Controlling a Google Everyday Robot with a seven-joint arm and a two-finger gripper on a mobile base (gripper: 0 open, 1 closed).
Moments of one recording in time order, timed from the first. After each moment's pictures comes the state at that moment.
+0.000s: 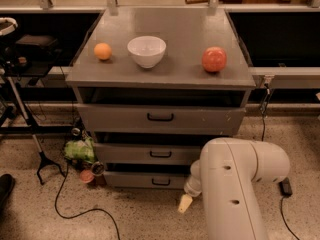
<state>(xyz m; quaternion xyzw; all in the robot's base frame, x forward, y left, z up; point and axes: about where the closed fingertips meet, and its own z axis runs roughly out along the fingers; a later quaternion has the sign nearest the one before) 0.580 -0.128 0.181 -0.54 0.83 0.12 0.08</state>
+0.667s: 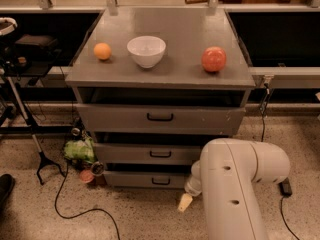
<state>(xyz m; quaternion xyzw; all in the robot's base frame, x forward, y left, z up) 0.589 -0.131 0.179 -0.52 0.84 0.11 0.09</state>
